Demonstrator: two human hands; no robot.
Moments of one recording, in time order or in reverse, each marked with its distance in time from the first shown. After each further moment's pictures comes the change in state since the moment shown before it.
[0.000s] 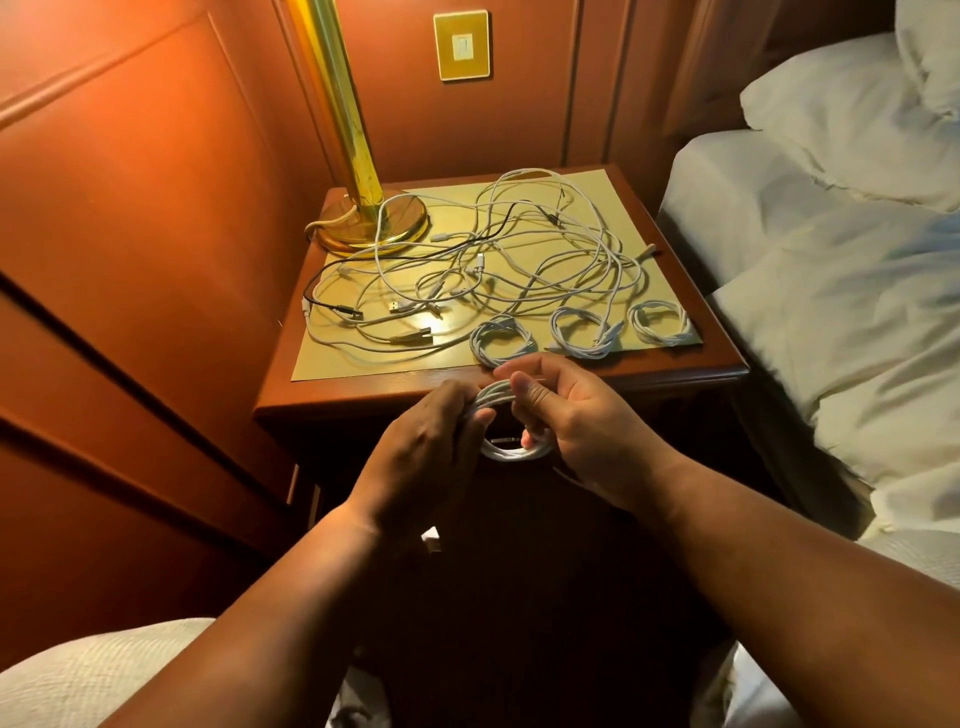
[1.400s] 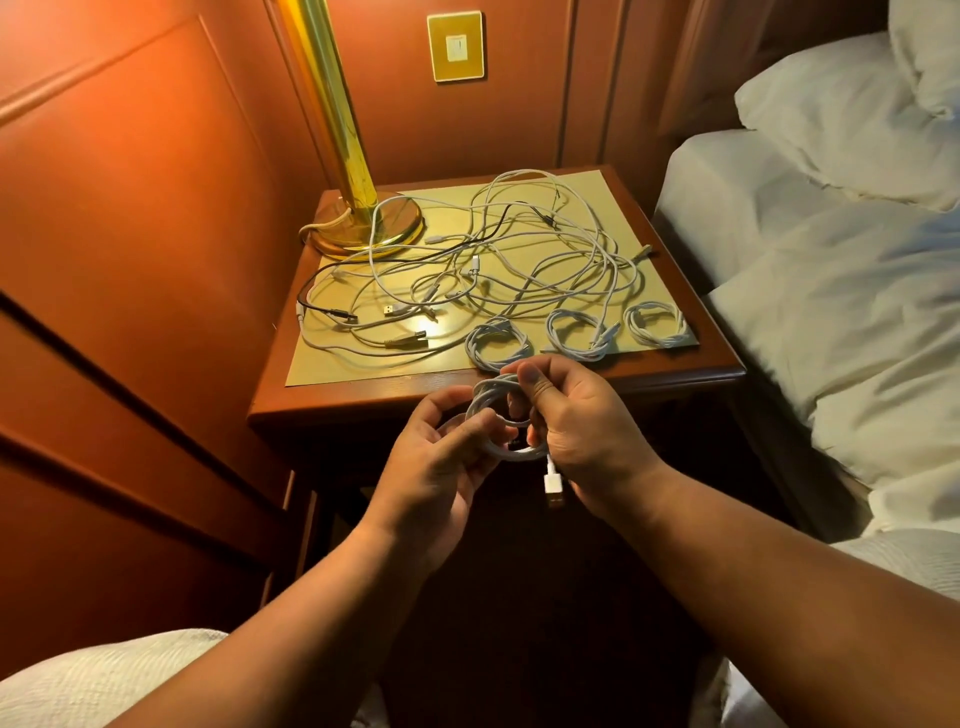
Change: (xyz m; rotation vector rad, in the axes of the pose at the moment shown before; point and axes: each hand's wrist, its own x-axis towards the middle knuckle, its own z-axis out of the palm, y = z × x) left_hand 0.005 0.044 0.004 -1.378 0.131 -0.911; right_hand 0.002 0.002 0.012 0.104 0.242 -0.048
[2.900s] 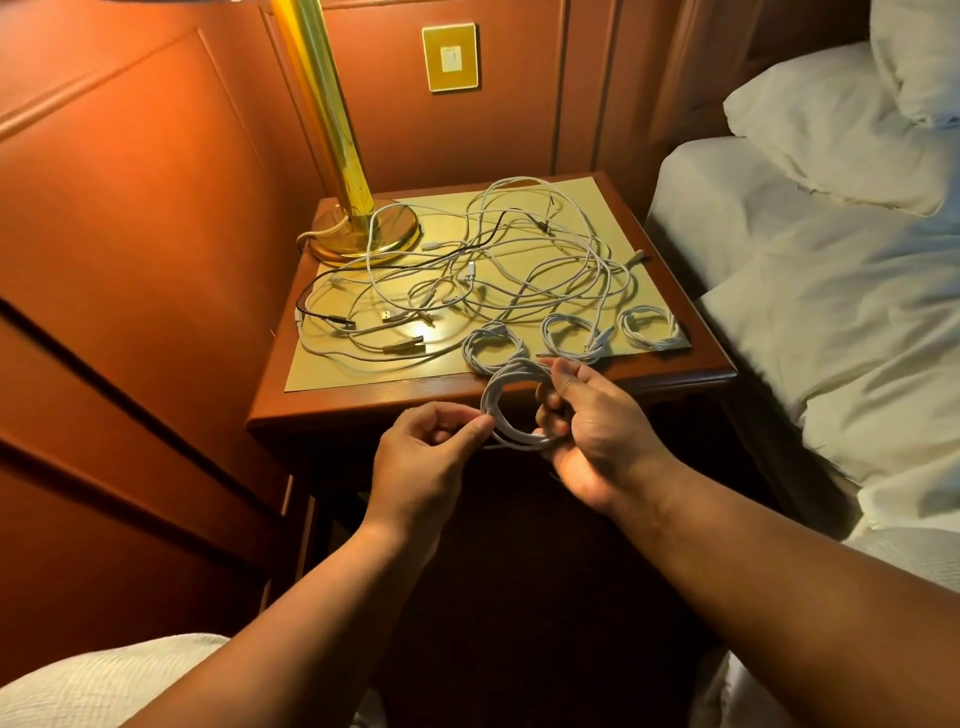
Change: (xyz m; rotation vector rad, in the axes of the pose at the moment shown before) left_hand 0.001 -0.001 -0.004 0.585 0.205 0.248; right_hand 0.005 0.000 -0.008 0.465 0.159 0.237
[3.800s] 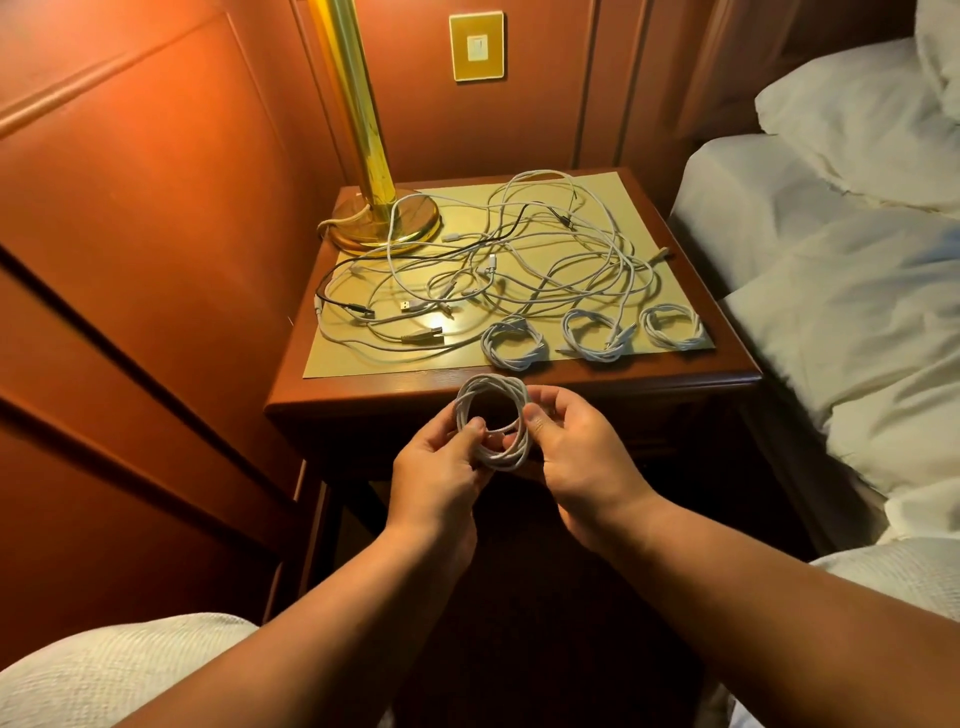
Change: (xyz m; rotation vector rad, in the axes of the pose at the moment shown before) left_hand -0.010 0.000 0.008 -0.462 0.060 -0.317; right_hand -0.007 0.037 0.005 -0.402 -0.091 -0.076
